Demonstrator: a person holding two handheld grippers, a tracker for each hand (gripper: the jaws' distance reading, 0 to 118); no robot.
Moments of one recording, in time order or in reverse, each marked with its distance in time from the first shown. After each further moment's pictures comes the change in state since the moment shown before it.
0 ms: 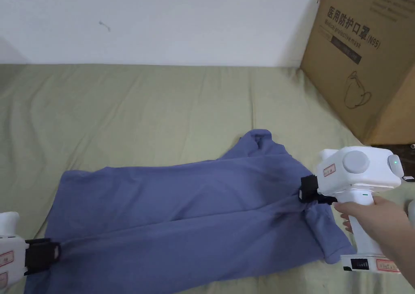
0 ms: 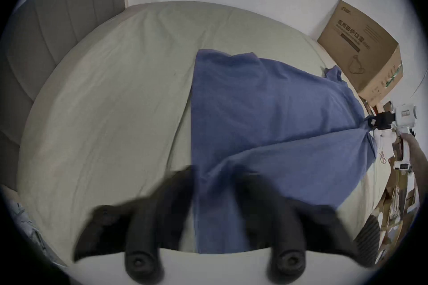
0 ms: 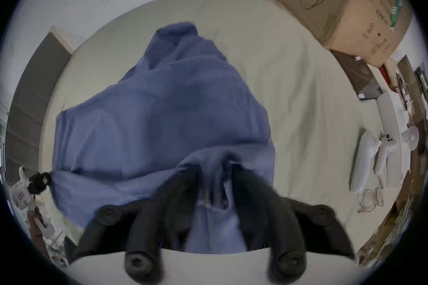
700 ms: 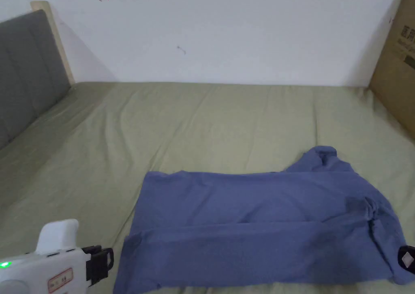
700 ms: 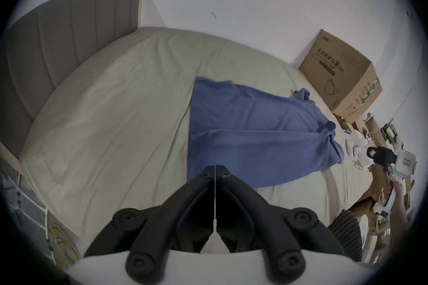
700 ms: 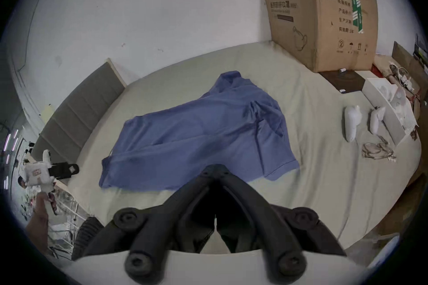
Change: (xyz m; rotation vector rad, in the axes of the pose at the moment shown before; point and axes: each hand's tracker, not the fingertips) left arm -0.007 -0.062 0.124 0.118 -0.064 0.083; right arm -0.018 -0.177 0.168 0.335 0.268 -0.013
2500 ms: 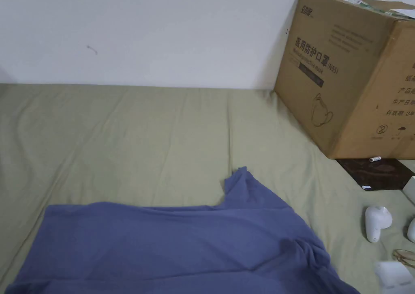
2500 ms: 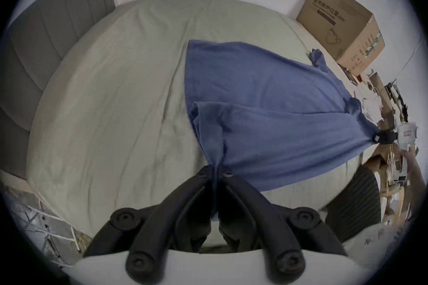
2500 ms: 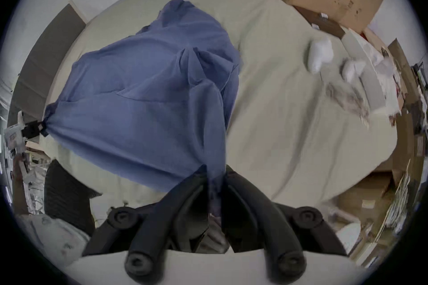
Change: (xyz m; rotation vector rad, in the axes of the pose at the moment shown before) left arm 0.006 -0.028 -0.007 -0.248 -0.013 -0.162; right arm 0.112 -0.055 0.011 -0.513 -0.218 0.054
